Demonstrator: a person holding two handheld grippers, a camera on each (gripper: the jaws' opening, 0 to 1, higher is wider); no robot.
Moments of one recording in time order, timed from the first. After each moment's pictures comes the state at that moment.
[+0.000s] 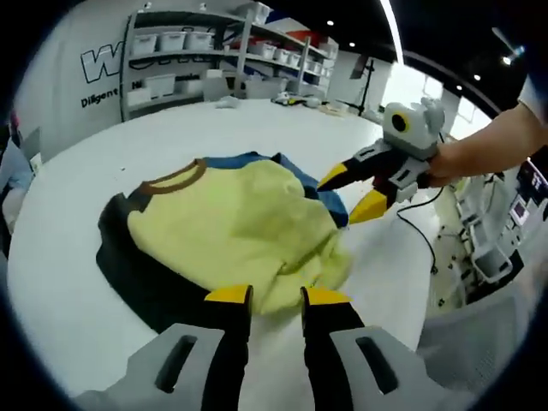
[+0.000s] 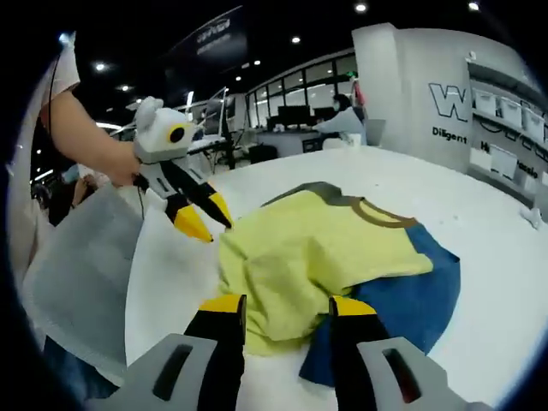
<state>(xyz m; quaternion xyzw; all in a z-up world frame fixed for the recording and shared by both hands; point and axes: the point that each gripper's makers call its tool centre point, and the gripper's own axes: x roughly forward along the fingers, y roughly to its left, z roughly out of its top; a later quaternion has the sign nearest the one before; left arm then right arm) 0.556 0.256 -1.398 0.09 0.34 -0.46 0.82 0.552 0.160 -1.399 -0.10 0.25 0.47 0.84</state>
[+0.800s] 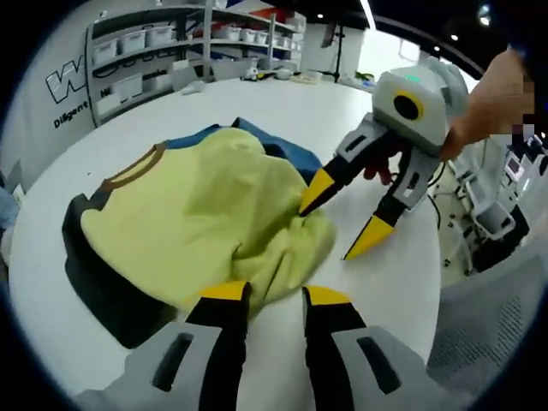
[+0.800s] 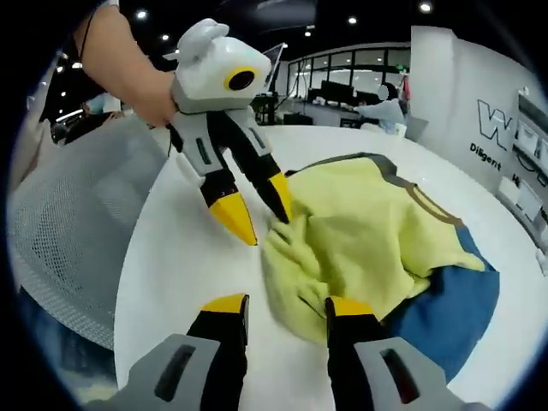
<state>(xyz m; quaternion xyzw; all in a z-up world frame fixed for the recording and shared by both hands) 0.545 0.237 -1.442 0.17 0.35 -0.48 0.79 0.529 0.182 -1.444 -0.22 0.26 0.50 0.80</state>
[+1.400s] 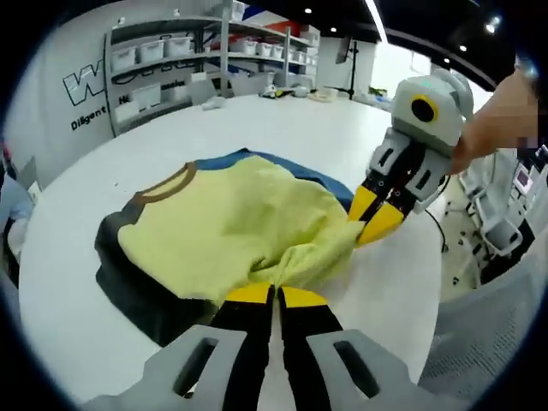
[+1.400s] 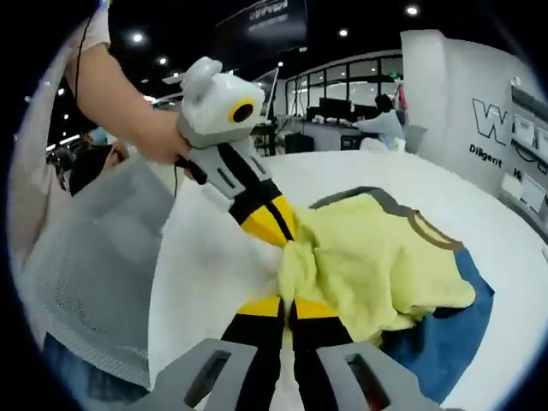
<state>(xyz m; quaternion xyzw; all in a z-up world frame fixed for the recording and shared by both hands) 0.569 0.262 -1.383 0.14 0.31 -0.45 0.83 0.532 0.208 -1.365 -0.10 0.22 0.53 0.81</state>
